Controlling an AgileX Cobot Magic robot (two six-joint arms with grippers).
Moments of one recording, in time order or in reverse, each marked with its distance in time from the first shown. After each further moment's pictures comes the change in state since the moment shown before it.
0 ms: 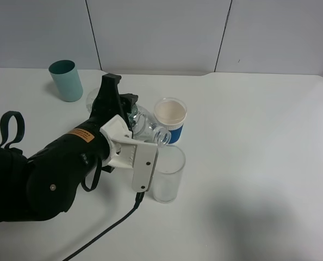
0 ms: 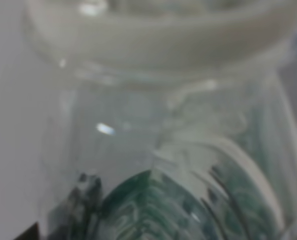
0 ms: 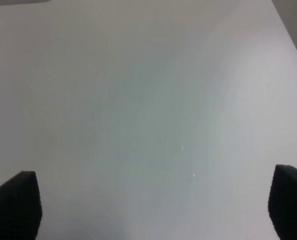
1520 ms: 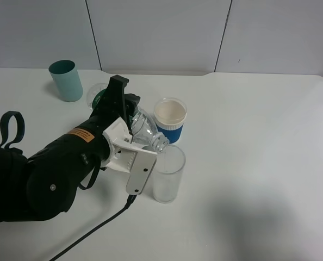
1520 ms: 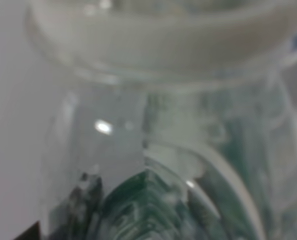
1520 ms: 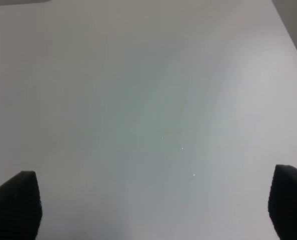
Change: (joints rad) left arm 0.000 0.000 0.000 0.000 -0.001 0.151; right arm 0.000 0.000 0.000 0.000 0.000 0.000
